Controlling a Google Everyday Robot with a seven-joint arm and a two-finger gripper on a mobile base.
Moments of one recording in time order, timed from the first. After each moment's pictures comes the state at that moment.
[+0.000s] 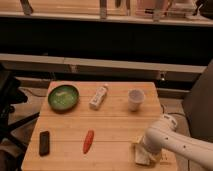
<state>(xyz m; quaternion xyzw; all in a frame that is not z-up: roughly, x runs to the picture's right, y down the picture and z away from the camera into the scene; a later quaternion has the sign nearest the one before) 0.217 0.325 0.738 -0.30 -0.15 -0.38 0.86</state>
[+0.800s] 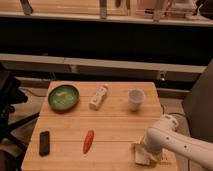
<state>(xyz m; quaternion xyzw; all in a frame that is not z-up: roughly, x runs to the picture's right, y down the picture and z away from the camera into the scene) 0.218 0.327 0.737 -0.30 -0.16 -0.40 0.85</state>
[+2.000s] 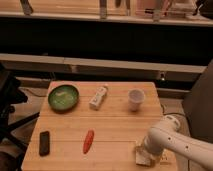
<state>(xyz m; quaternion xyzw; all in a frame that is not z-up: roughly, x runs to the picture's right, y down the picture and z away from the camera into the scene) 0.221 0.333 0.733 -0.30 -0.18 -0.41 0.84</state>
